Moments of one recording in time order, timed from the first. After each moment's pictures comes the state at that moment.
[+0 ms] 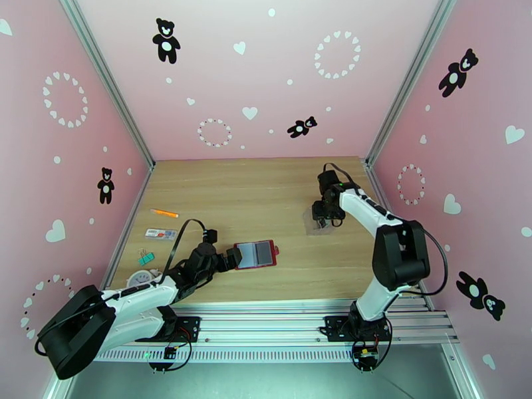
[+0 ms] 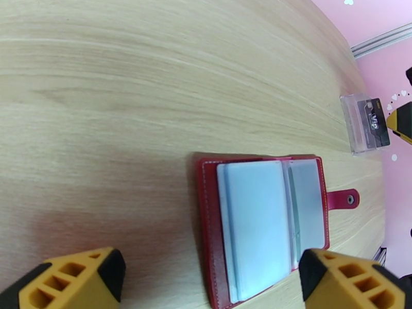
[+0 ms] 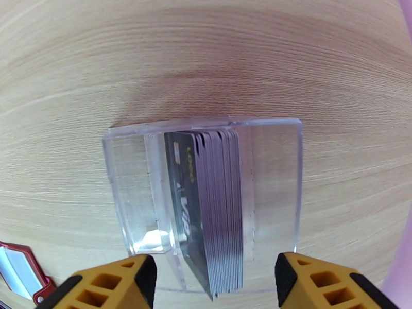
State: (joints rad) left arm -0.69 1.14 0.23 0.23 -0.04 -0.86; right arm 0.21 1.75 1.30 -0.86 0.15 0.17
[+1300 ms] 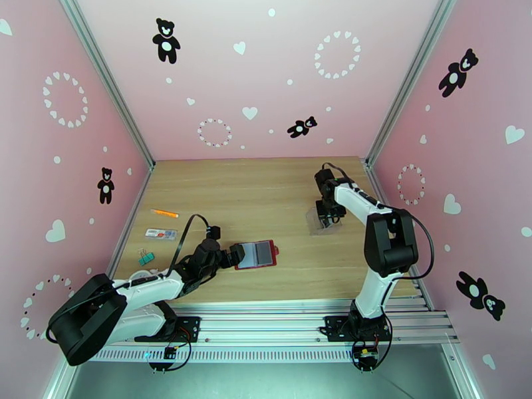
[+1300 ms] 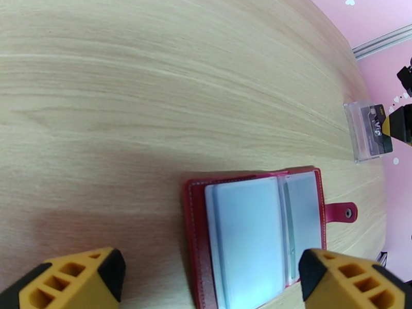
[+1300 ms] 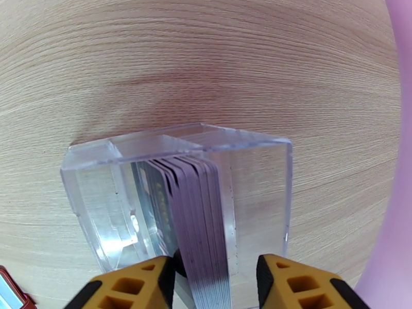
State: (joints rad) left arm -0.69 1.23 0.28 0.27 -0.05 -0.86; right arm 0.20 1.84 1.38 -0.92 0.27 0.17
